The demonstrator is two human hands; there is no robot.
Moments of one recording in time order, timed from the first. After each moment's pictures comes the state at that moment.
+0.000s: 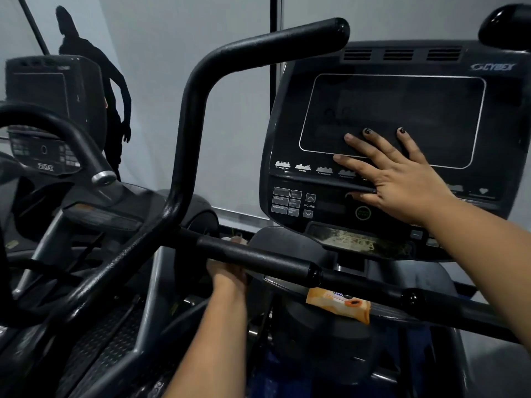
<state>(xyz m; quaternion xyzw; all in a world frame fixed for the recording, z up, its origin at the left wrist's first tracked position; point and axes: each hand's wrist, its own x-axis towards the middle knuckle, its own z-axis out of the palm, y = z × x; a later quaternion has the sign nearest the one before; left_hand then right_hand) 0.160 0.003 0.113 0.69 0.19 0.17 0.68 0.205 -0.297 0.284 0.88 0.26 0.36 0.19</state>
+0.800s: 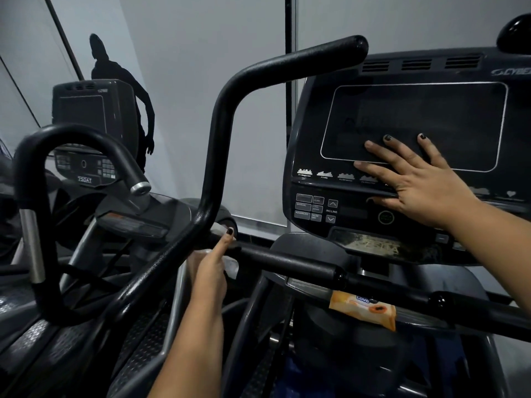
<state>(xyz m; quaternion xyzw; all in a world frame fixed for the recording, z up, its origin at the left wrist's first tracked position) 0.086 0.050 0.176 0.52 0.17 0.23 0.80 0.206 -0.298 0.284 0.88 0.25 0.35 0.19</state>
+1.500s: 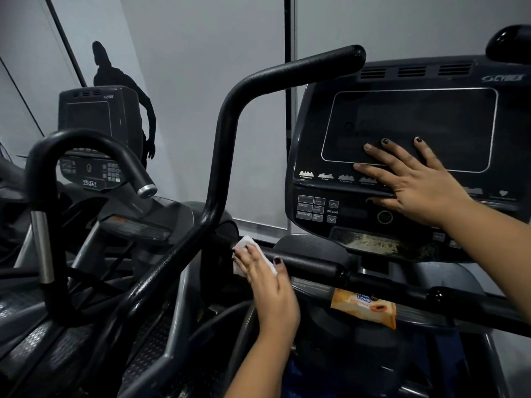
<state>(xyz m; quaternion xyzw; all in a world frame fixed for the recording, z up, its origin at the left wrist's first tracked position) 0.062 -0.043 0.134 0.75 0.12 0.32 0.56 0.203 -0.296 0.285 0.89 0.25 0.32 0.20</state>
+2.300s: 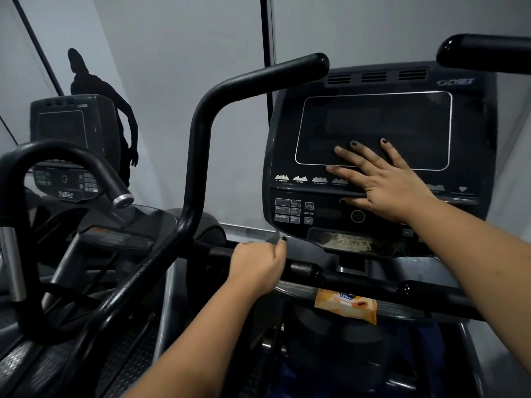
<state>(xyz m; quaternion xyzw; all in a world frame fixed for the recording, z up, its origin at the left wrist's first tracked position) 0.095 -0.031 0.209 0.98 -0.04 0.15 0.13 0.208 -0.297 0.283 0.88 0.26 0.35 0.19</state>
